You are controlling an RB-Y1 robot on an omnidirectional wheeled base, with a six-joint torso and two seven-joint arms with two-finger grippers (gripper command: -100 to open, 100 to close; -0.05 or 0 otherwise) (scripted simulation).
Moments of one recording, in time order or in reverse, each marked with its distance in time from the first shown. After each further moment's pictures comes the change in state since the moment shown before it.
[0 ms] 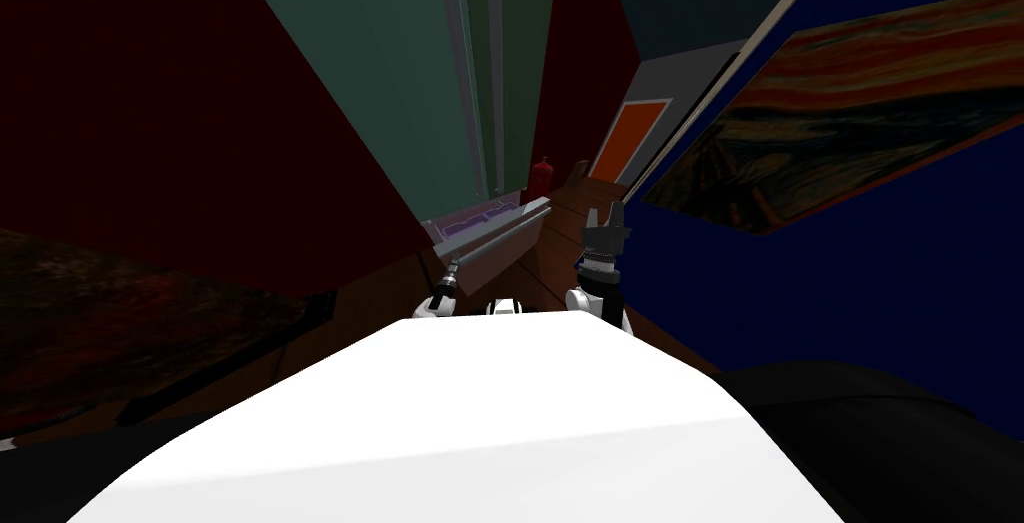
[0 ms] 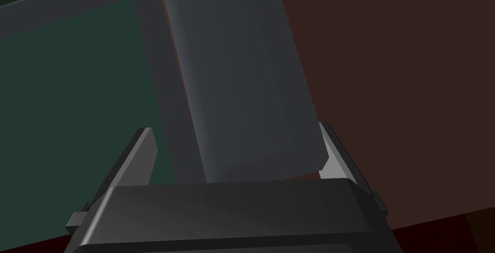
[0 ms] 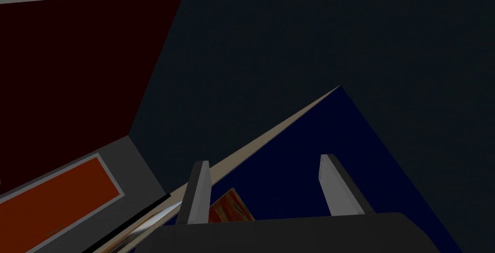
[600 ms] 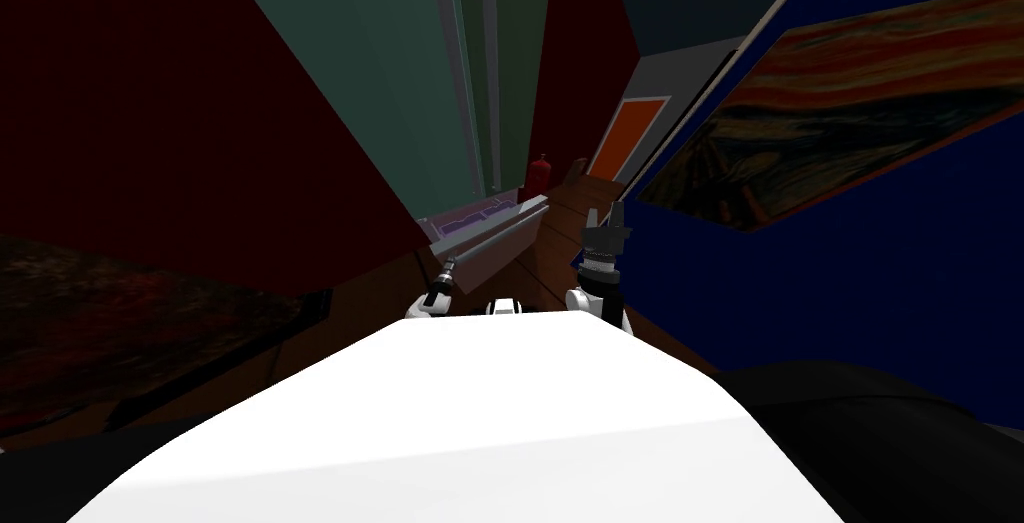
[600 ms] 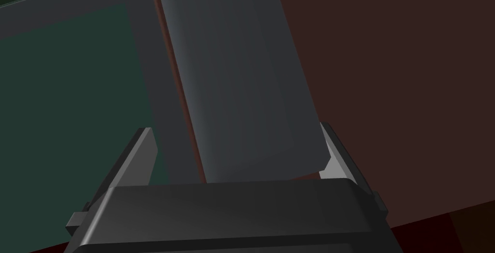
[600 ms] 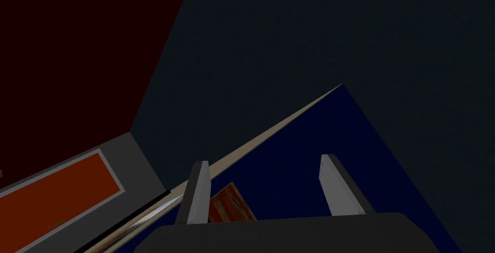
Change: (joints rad) left arm 0.035 0.055 -0.037 -0.119 0.035 0.120 0.042; right arm 0.000 0.000 0.000 0.000 0.000 0.000 0.000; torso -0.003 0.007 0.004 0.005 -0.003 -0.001
